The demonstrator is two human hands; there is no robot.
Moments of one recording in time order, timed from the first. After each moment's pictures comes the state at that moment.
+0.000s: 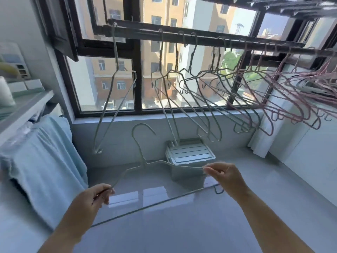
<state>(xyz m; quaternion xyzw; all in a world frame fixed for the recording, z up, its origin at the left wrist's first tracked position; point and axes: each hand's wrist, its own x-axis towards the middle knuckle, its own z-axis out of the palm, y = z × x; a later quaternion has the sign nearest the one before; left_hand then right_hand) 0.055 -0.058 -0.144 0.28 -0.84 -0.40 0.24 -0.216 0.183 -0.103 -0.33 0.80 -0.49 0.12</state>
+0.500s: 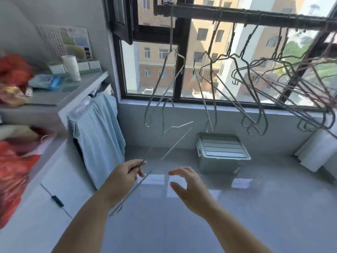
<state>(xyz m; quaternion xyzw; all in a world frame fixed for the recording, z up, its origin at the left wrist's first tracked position) 0.077 -0.028 -0.143 0.38 -0.73 -0.50 0.25 -0.083 0.108 -0.144 -0.53 0.74 -0.35 0.20</state>
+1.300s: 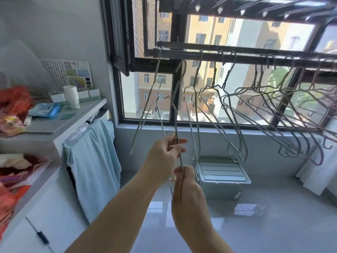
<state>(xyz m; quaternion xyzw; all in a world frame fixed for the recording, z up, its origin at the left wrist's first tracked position) -0.033 0.015 -0.012 0.22 -0.70 -0.58 0.36 -0.062 0.109 -0.061 -0.47 0.73 -0.50 0.04</state>
